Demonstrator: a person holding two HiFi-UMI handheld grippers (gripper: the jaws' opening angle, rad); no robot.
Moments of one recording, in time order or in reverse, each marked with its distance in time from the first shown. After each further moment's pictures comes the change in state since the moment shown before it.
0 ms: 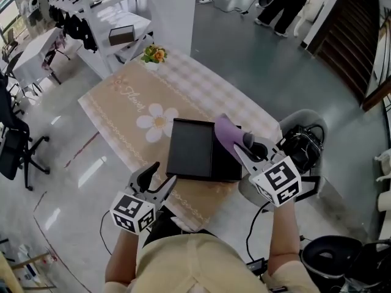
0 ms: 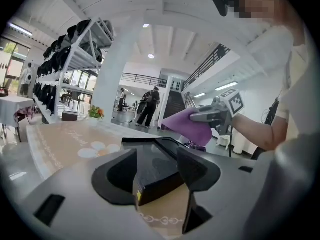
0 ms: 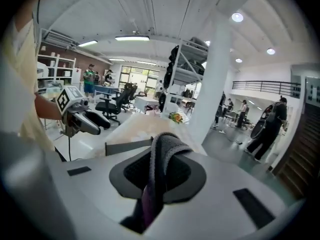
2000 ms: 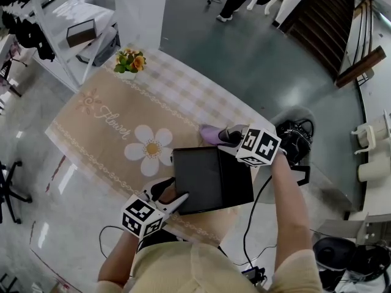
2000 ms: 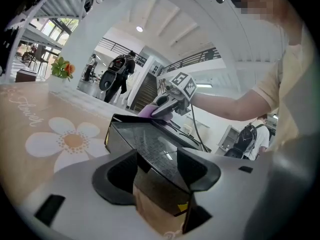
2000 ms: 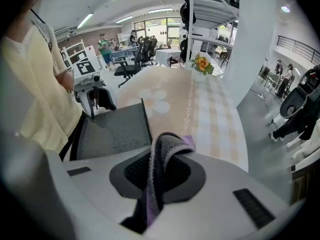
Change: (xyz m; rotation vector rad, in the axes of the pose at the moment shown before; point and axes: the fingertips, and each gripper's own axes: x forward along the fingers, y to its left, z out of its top) left arm 0.086 0.049 -0.040 -0.088 0.238 -0.484; right arm 0.161 -0.037 -0.067 -0.042 0.566 0.391
